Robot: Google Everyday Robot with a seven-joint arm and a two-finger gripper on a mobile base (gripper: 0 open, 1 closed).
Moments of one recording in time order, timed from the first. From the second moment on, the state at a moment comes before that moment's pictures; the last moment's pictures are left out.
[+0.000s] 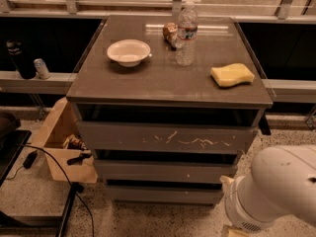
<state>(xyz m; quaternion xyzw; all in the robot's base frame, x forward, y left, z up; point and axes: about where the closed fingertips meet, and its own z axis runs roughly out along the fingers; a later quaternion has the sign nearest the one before) 0.310 -0.164 0.690 -0.60 0.79 0.05 0.09</state>
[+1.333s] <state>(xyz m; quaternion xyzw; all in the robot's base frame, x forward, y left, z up) 0.312 -0.159 0.561 -0.59 0.79 0.10 0.12</state>
